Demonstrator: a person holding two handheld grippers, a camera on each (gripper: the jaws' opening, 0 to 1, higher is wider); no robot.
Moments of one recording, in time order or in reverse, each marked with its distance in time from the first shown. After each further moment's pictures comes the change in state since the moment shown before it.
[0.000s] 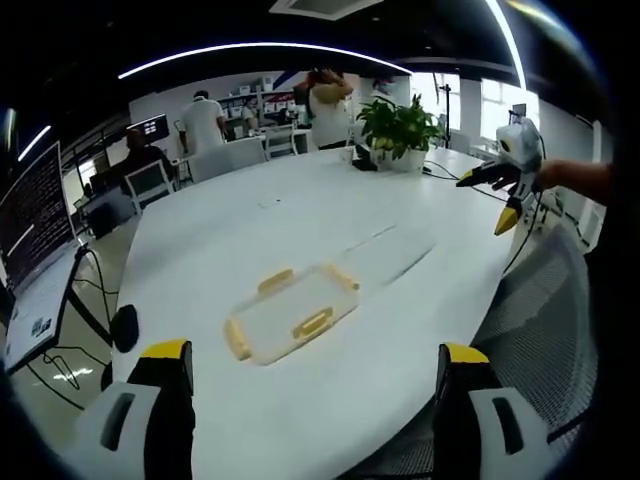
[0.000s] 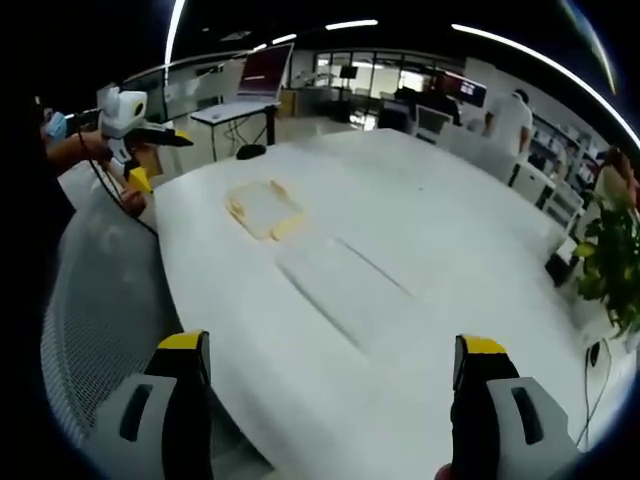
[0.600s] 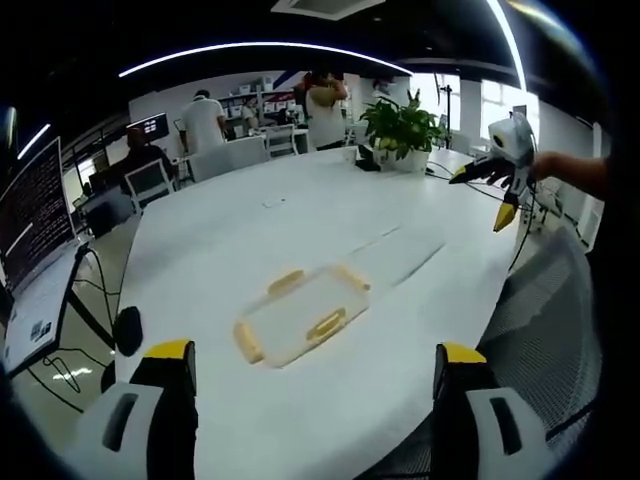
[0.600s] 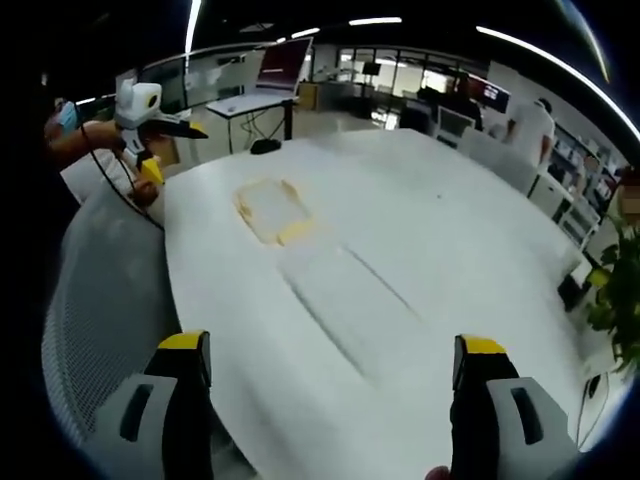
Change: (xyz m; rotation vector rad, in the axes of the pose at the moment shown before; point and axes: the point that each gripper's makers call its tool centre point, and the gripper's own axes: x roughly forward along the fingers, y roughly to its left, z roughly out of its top) left arm 0.004 0.019 0.000 0.001 0.001 -0.005; right arm 0.018 -0.003 0.018 -0.076 0.030 0.078
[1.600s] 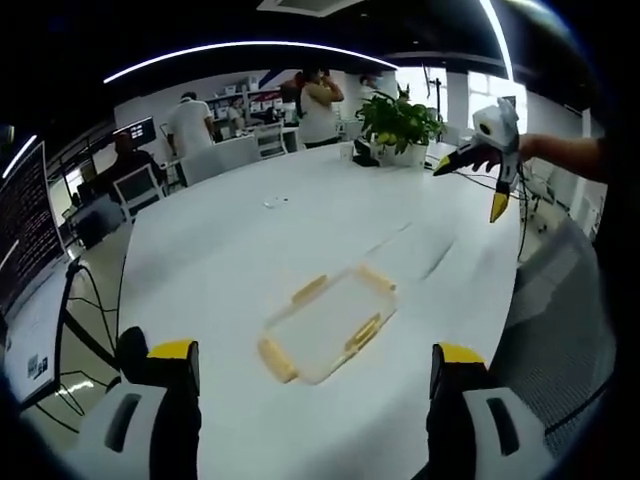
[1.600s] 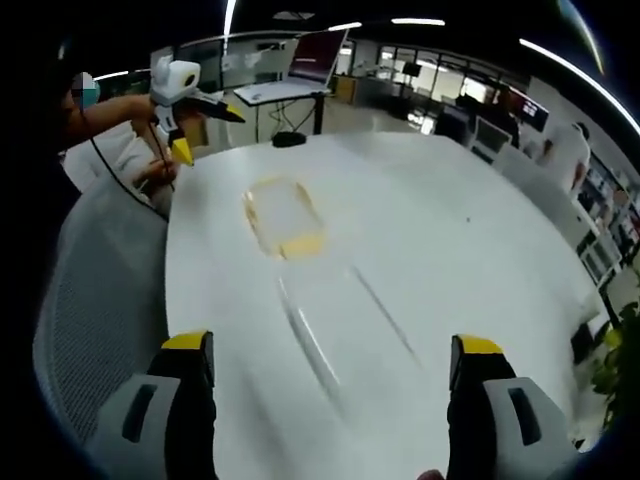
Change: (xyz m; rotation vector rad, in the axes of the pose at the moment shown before) left arm 0.028 0.043 0.004 0.055 0.013 -0.047; right arm 0.040 -0.010 0.034 -0.126 0.025 0.102
